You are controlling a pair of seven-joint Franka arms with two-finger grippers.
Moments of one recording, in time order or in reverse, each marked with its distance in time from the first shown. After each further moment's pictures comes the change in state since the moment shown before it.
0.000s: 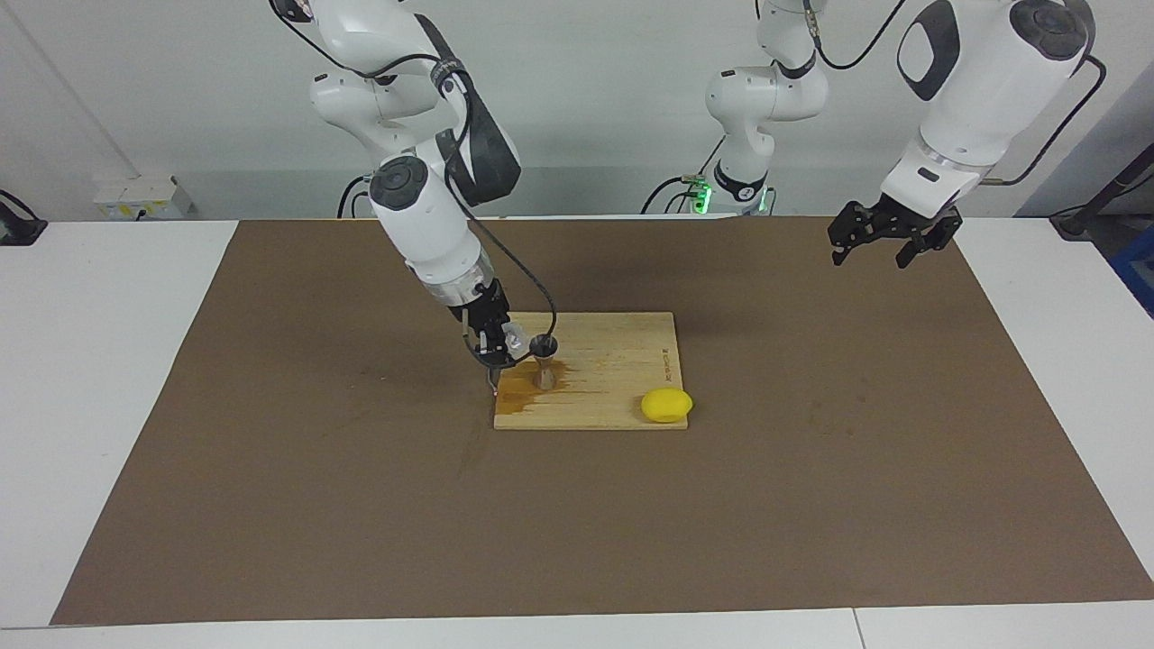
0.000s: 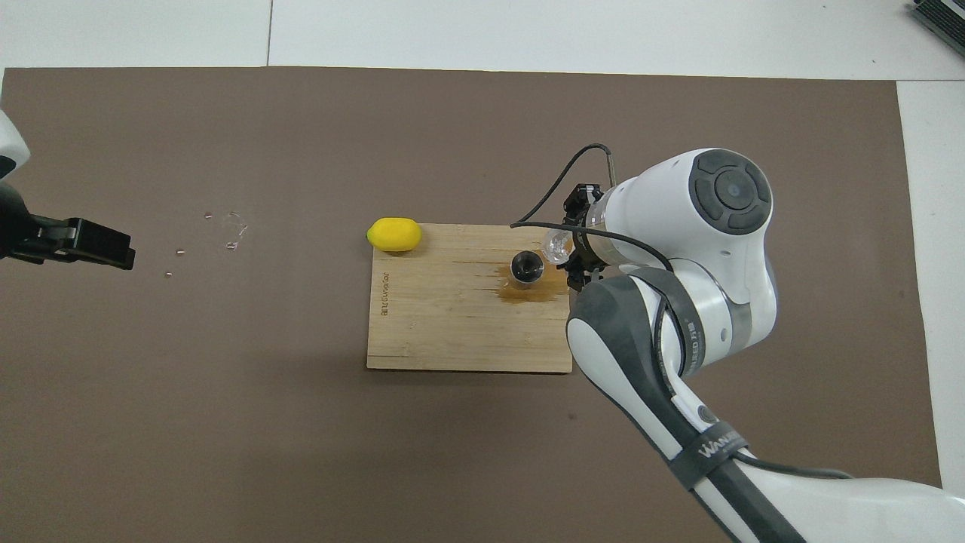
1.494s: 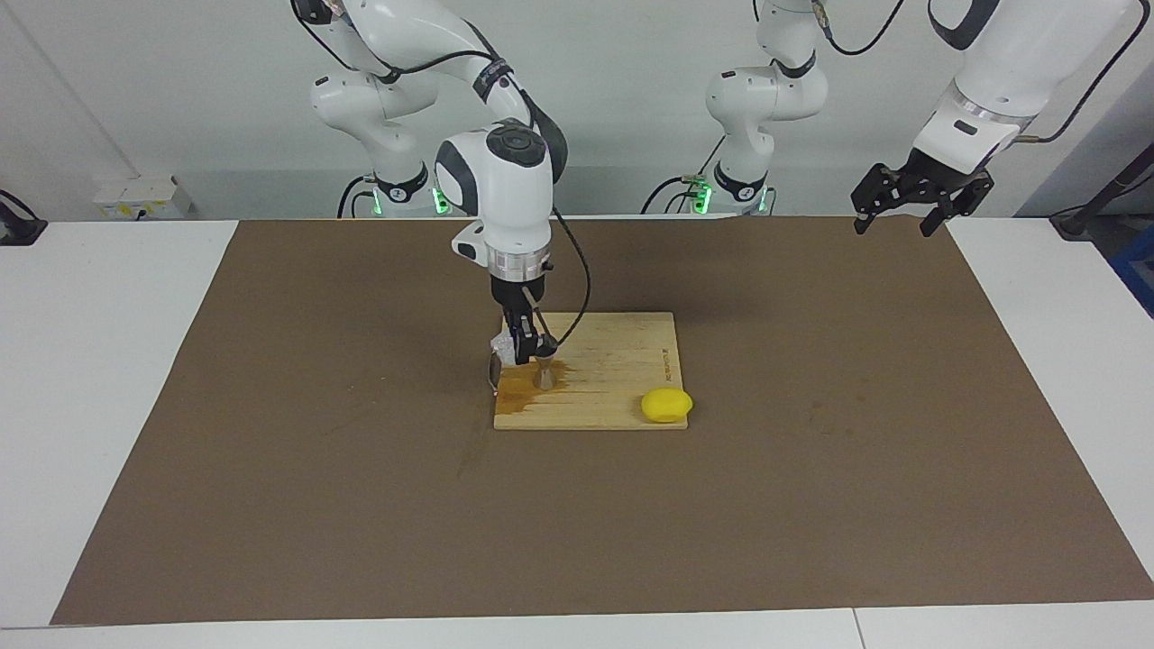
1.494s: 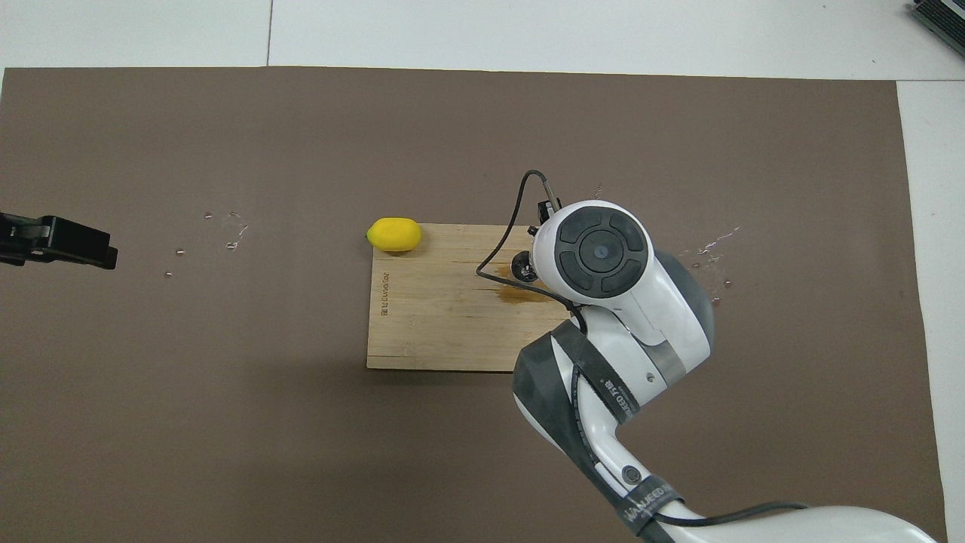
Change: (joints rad) left arm 0.031 -0.005 -0.011 0.029 -0.015 -0.028 0.000; right arm 0.113 0.006 0.001 0.013 -0.303 -0.025 0.100
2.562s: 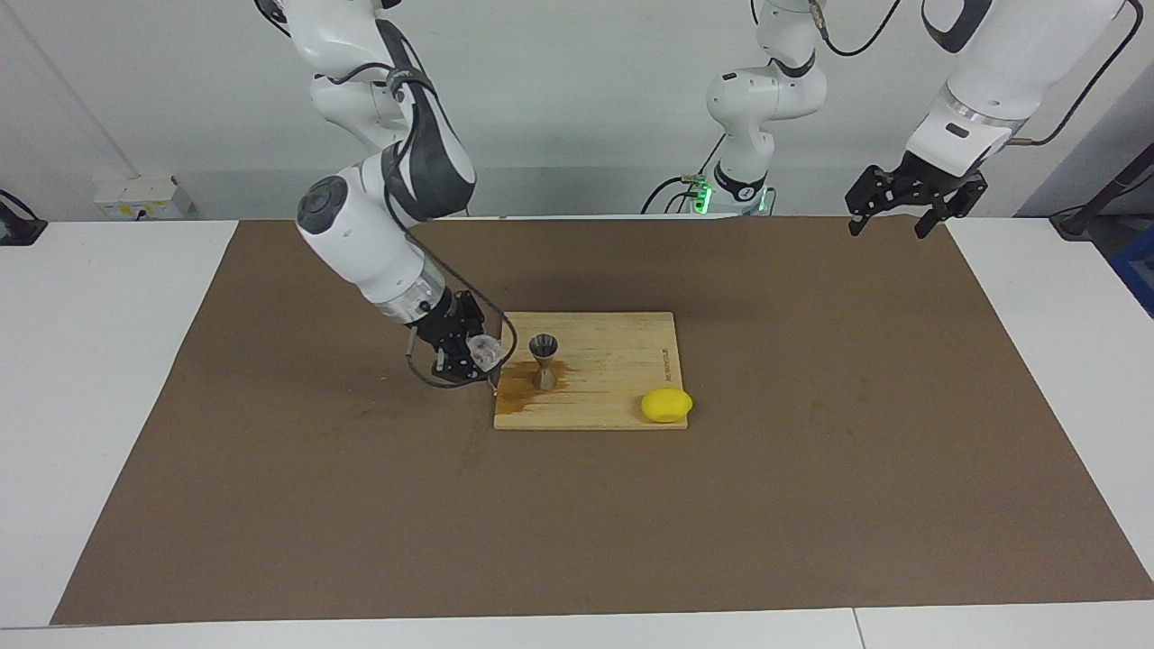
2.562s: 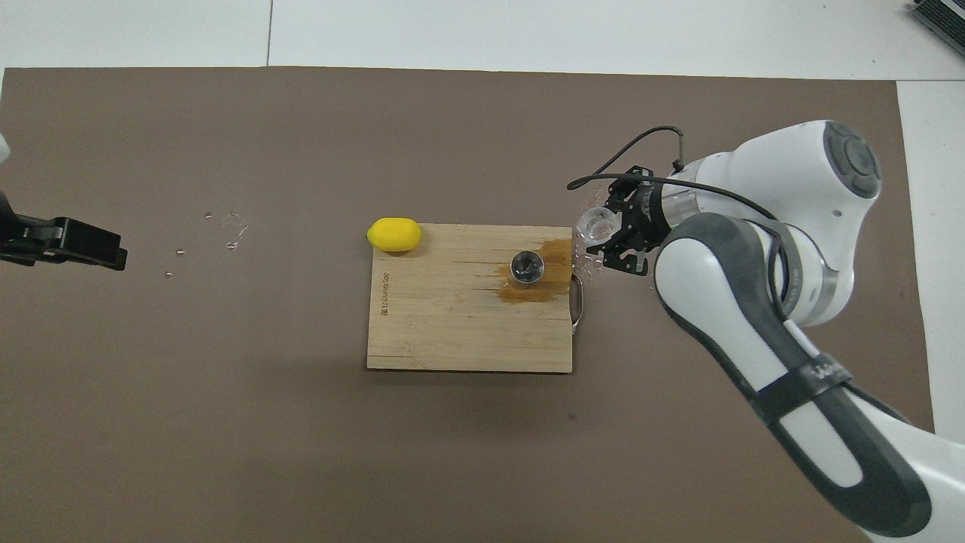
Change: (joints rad) left arm 0.077 0.000 -0.093 -0.009 0.000 0.006 -0.006; right arm -0.300 -0.001 -0.011 -0.049 0.656 0.001 -0.305
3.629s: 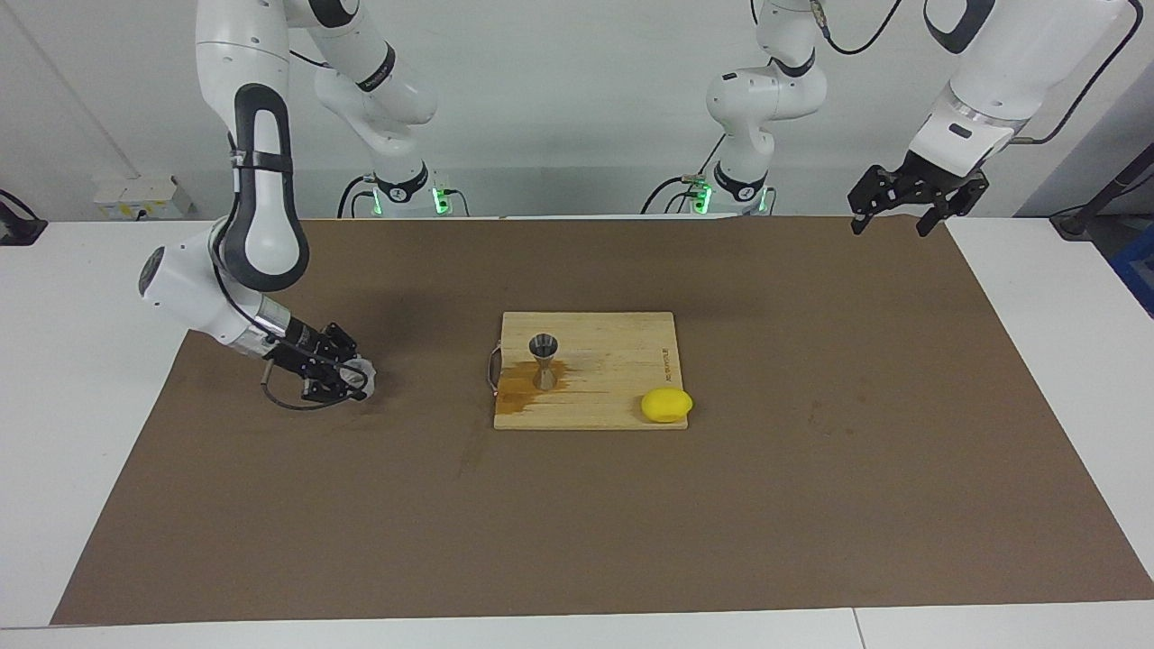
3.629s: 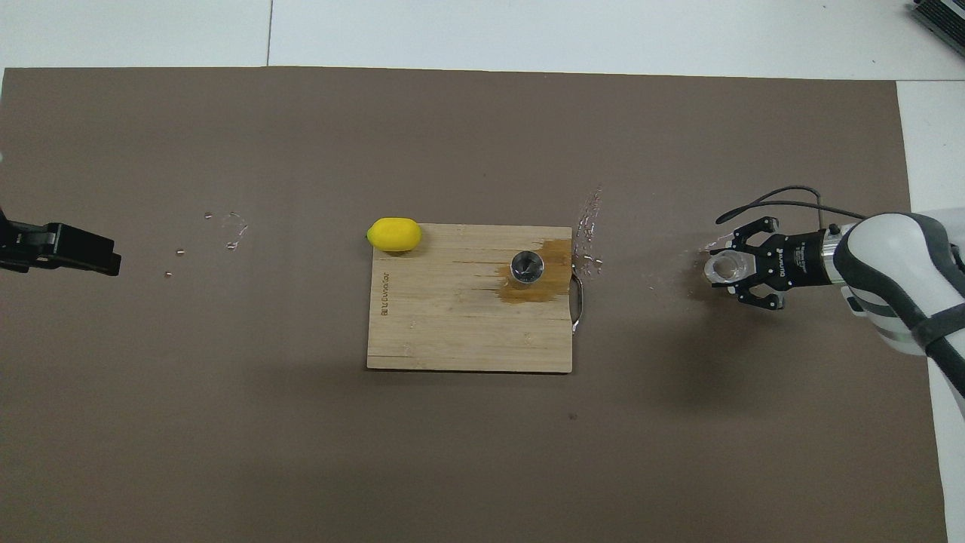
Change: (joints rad) left arm 0.001 -0.014 0.017 -0.021 0.000 0.001 0.000; right arm -0.409 0.076 -0.001 -0.201 0.189 -0.018 -0.781
